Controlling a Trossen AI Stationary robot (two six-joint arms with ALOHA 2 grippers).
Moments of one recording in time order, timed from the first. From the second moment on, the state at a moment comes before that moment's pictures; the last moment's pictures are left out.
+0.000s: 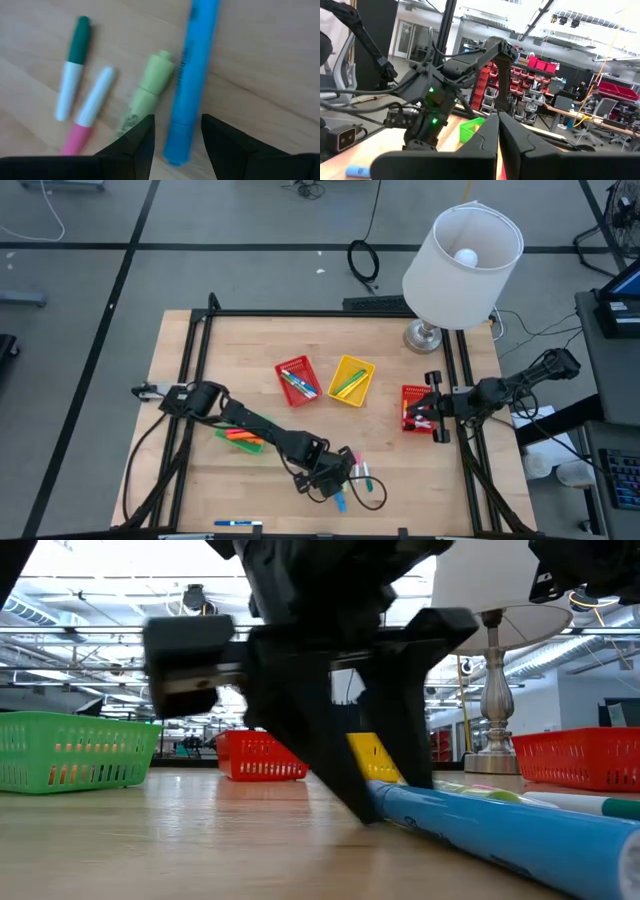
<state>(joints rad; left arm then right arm) -0.37 2.24 1.68 -0.52 0.07 0.76 0.41 0.29 0.08 0.41 0.24 -0.30</state>
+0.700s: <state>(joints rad) -0.40 2.24 1.68 -0.59 0.11 0.76 0.41 0.29 0.08 0.42 0.24 -0.30</state>
